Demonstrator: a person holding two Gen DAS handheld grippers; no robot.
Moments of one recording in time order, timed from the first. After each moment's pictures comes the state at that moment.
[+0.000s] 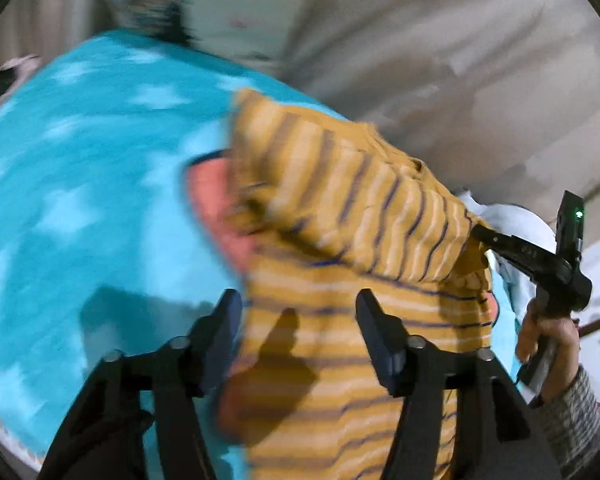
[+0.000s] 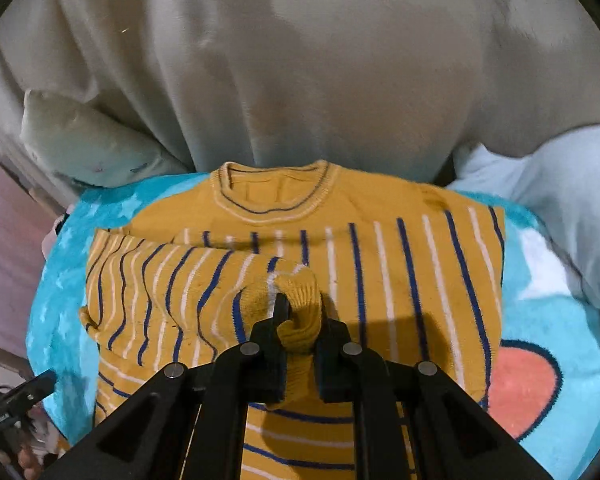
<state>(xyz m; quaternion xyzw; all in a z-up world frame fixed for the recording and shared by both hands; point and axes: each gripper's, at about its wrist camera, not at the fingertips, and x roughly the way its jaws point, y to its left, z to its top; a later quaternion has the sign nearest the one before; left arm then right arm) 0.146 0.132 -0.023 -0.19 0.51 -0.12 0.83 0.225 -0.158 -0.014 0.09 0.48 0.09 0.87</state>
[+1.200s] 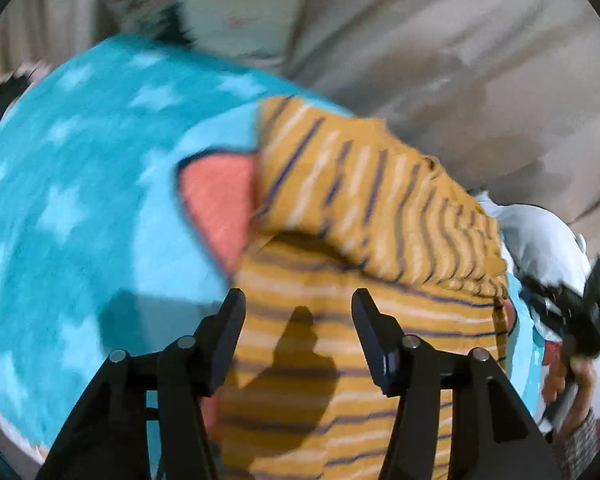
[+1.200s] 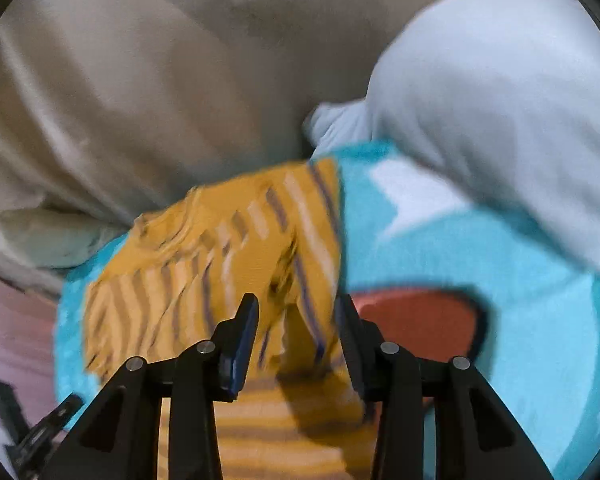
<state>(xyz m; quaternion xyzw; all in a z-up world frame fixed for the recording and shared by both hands) 0.122 0.140 -0.024 -0.19 0.52 -0.07 0.83 0.154 -0.286 -0.030 0.24 0.48 0.01 0.85</state>
